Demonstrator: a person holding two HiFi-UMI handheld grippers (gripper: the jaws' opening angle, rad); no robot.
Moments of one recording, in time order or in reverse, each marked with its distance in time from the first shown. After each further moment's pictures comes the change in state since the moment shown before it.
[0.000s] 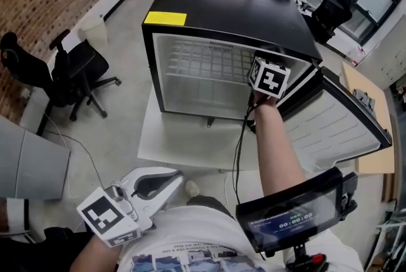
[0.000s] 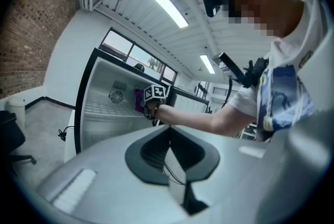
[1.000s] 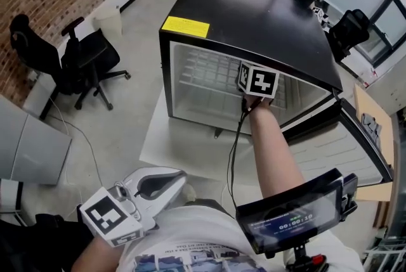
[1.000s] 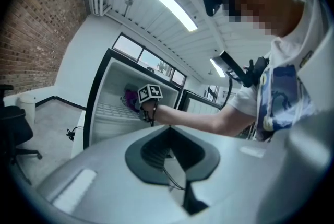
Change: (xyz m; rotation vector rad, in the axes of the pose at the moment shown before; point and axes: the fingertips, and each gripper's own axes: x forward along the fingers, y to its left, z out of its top) left arm 0.012 0.032 0.005 -0.043 -0.046 0.100; right arm 0.049 0.112 -0.007 -0.111 0.104 0.288
